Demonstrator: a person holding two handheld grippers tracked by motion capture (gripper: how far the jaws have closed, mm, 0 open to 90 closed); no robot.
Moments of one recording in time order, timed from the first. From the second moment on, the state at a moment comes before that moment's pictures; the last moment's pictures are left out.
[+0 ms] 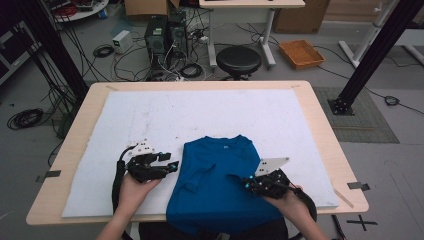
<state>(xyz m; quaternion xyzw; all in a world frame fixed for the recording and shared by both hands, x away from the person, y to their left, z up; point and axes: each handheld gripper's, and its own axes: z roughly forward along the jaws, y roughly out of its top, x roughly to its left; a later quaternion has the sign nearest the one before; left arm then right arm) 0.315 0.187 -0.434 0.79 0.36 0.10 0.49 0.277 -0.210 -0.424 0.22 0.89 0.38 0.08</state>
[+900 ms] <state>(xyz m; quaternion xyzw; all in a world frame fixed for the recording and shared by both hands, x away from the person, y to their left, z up) 0.266 0.105 -0.441 0.87 0.28 0.13 0.40 0.311 -0.210 -0.410 0.30 0.84 0.43 0.14</state>
